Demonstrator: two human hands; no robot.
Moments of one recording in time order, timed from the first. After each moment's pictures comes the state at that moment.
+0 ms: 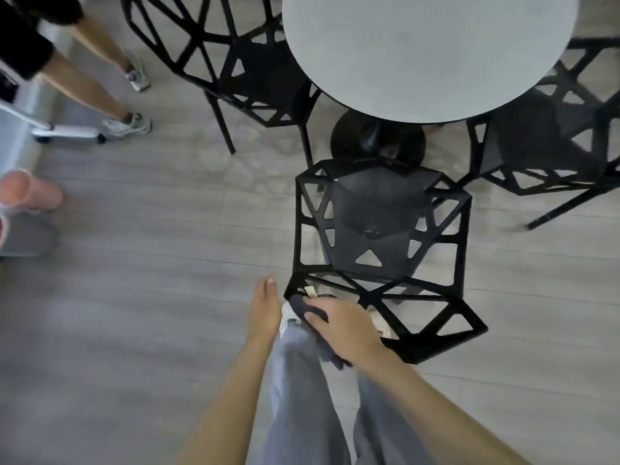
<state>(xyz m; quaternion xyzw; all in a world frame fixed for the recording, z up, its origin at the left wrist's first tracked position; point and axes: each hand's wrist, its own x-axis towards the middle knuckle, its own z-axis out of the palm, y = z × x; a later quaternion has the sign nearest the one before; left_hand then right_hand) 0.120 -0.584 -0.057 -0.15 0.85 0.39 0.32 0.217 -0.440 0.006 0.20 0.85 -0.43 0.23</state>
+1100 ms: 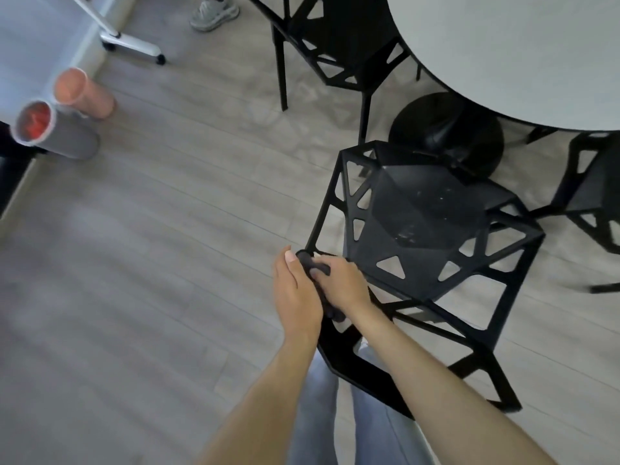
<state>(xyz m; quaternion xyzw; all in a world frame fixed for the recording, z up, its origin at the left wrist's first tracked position) 0.159 -0.500 -0.075 -0.26 0.84 0.47 0.08 0.149 -0.416 -0.106 0.19 0.82 -0.46 0.28</state>
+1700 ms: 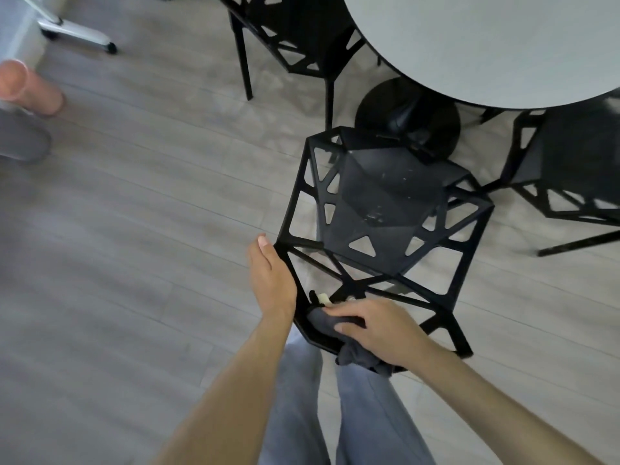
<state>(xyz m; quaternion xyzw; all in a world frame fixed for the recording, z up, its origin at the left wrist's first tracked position) 0.161 -0.498 -0.064 -0.25 0.85 0.46 0.09 0.263 -0.336 -0.031 0.03 0.85 -0.40 0.34</state>
